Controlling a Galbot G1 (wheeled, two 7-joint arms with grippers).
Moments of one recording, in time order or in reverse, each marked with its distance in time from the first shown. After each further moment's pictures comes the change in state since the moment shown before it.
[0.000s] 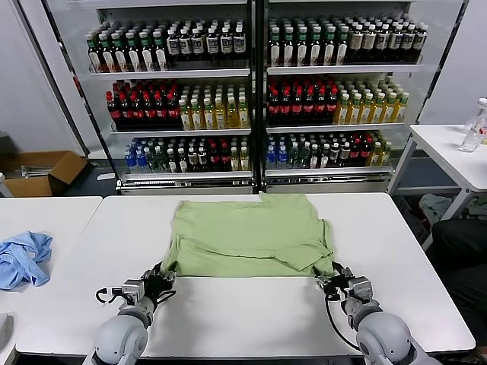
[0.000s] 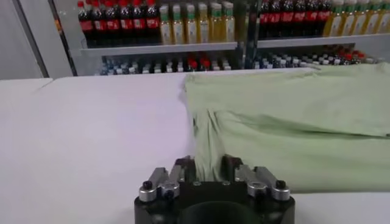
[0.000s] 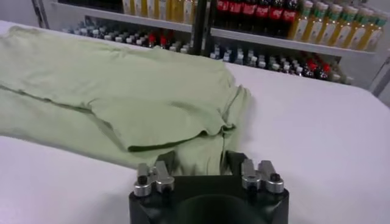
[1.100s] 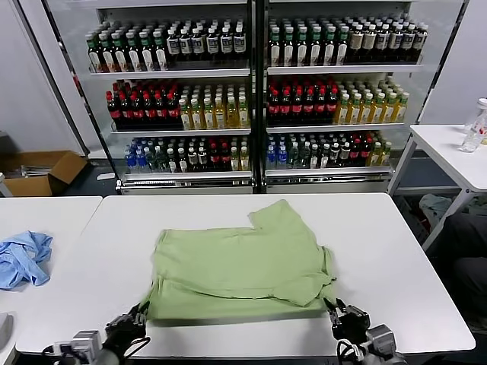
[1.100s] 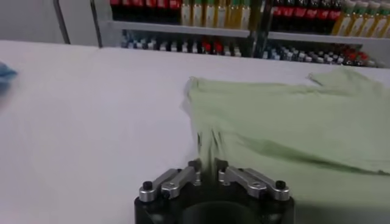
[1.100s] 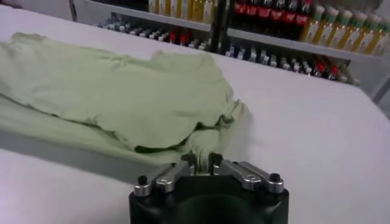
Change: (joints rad) left arm 0.498 -0.003 -0.268 -0.470 -0.114 0.042 -0.041; right arm -0.448 -0.020 0.251 0.390 -0.138 0.005 -0.012
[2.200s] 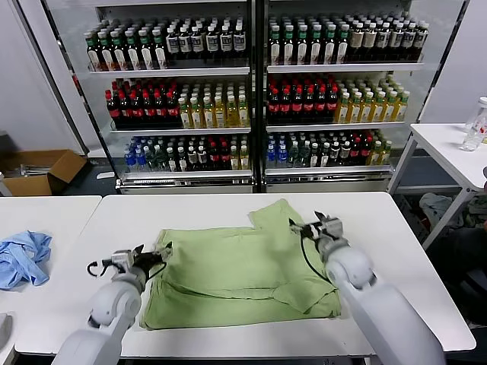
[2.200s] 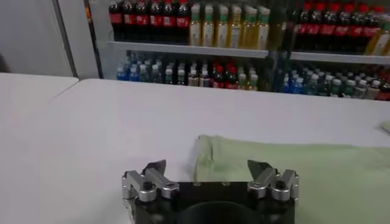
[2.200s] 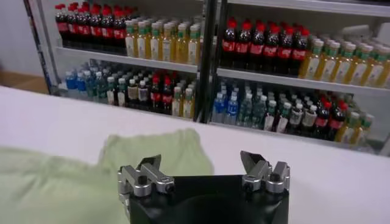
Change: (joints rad) left arm -0.764 0.055 0.326 0.646 -0.109 -0.014 -0.111; right arm 1.070 0.252 -0.450 -0.853 0.128 -0.054 -0.016
